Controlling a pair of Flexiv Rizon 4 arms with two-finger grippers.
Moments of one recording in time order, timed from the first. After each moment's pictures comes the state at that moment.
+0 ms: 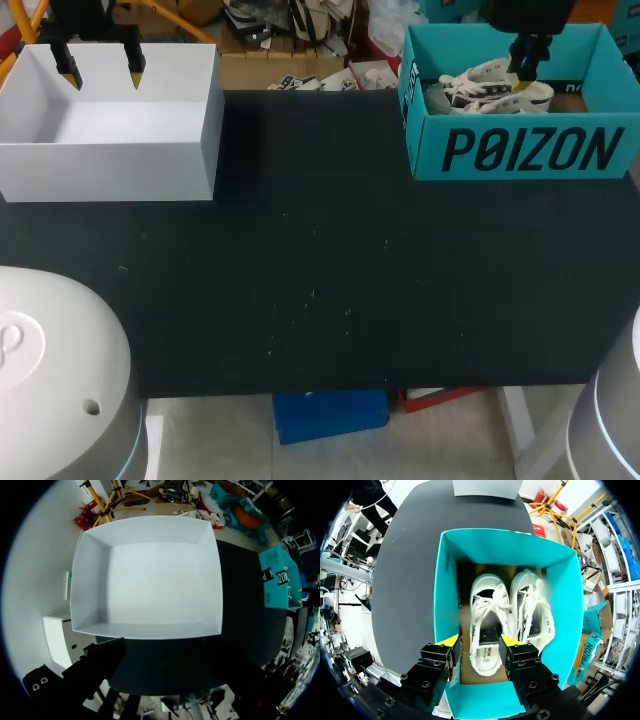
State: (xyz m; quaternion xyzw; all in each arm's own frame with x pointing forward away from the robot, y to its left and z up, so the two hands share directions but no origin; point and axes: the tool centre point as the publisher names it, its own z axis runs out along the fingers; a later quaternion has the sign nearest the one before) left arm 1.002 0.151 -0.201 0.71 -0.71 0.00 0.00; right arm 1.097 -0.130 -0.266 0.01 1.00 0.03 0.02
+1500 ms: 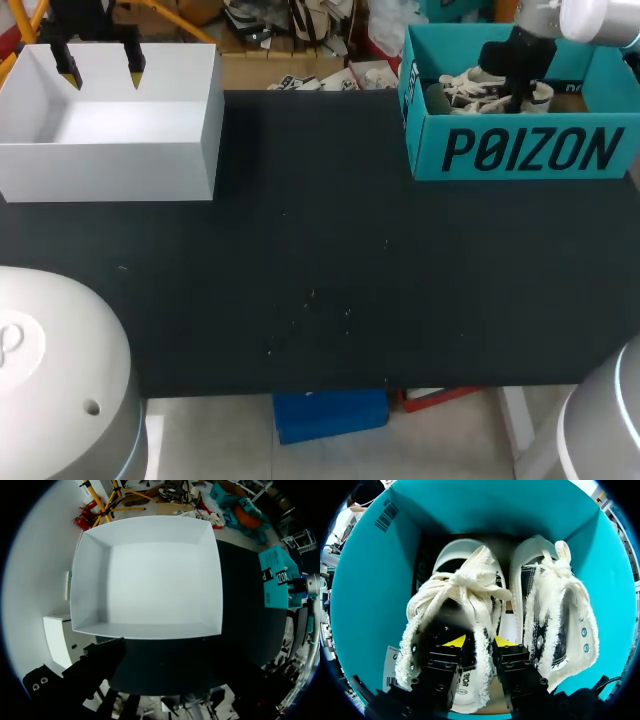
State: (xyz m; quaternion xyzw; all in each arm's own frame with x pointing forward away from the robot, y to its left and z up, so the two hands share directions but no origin) left arm 1.002 0.151 -0.201 0.71 -0.71 0.00 0.00; right arm 1.143 -0.145 -0.395 0.00 1.00 0.05 -0.02
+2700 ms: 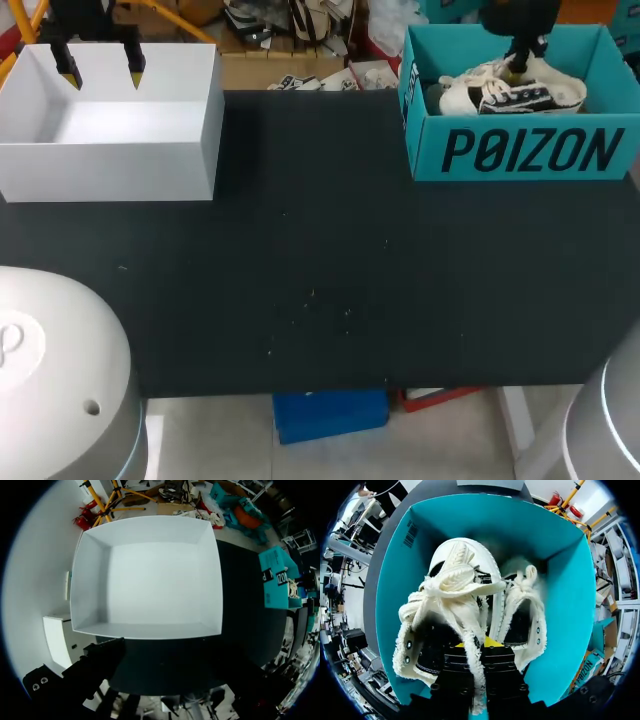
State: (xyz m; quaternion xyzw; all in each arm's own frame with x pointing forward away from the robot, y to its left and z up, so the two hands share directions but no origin) left arm 1.002 0.151 -0.201 0.71 -0.71 0.00 0.00; right arm 1.165 -0.145 -0.309 -0.06 1.00 0.02 -0.02
